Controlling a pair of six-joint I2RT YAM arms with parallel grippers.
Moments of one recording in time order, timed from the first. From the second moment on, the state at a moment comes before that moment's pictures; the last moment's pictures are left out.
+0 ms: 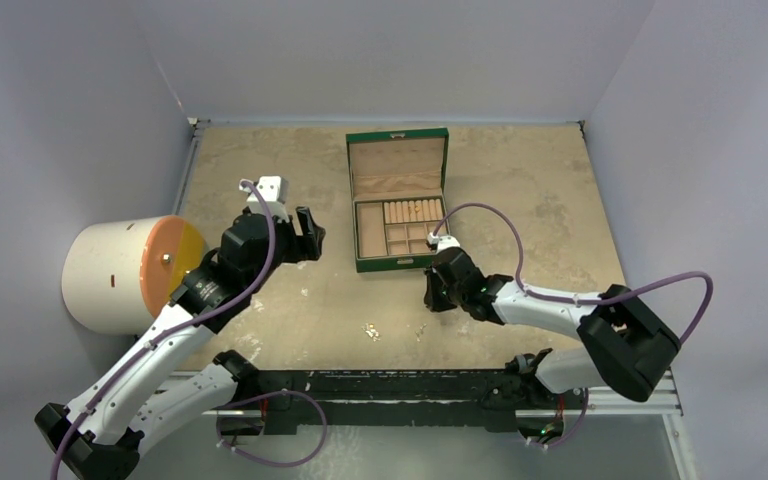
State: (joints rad) left arm -0.61 0.81 0.86 -0.45 -0.30 -0.41; right arm 0.78 1.35 0.54 -0.07 0.09 0.53
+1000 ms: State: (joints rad) left arm -0.61 0.81 0.86 -0.45 -0.29 -0.41; right arm 0.68 1.19 0.79 -0.20 0.30 0.36
